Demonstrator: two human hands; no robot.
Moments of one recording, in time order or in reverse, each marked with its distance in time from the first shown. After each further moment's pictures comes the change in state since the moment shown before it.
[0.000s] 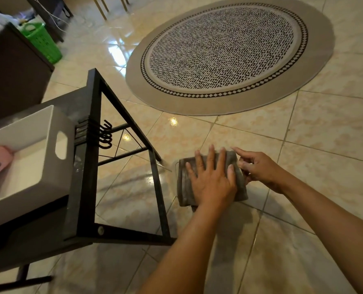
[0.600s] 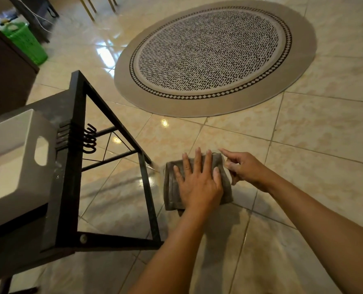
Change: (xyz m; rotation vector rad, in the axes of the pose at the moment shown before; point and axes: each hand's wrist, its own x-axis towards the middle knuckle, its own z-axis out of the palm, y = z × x) left_hand -0.003 -0.005 0.001 0.000 0.009 0.006; right_hand 0.004 0.001 0.000 -0.033 -0.006 0.015
